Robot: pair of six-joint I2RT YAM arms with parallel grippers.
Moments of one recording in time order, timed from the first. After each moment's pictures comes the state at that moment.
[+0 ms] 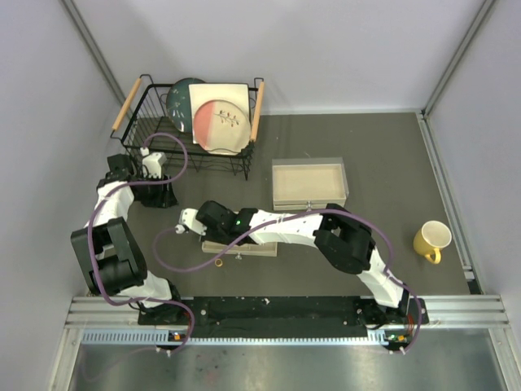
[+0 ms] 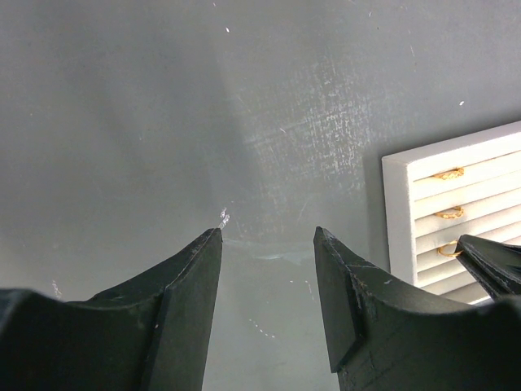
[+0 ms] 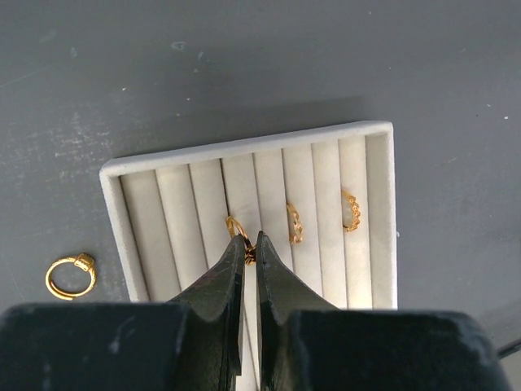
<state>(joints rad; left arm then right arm) 0.34 1.50 1.02 -0.62 0.54 0.39 1.21 2.18 1.66 -0.33 0.14 -0.32</state>
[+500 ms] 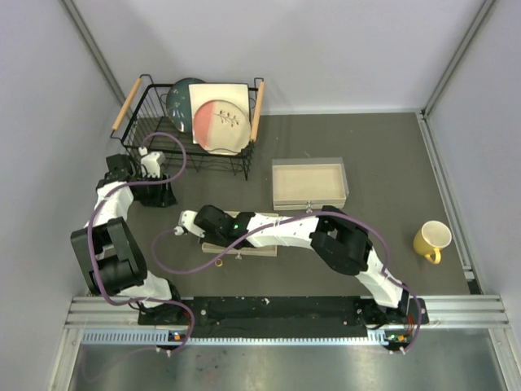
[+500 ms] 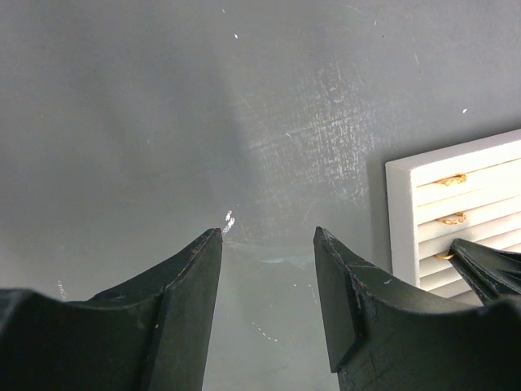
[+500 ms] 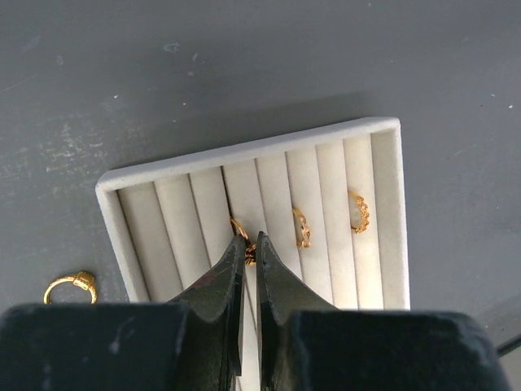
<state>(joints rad) 0.35 1.50 1.02 -0.60 0.54 0.38 1.23 2.20 1.66 -0.32 0.20 -0.28</state>
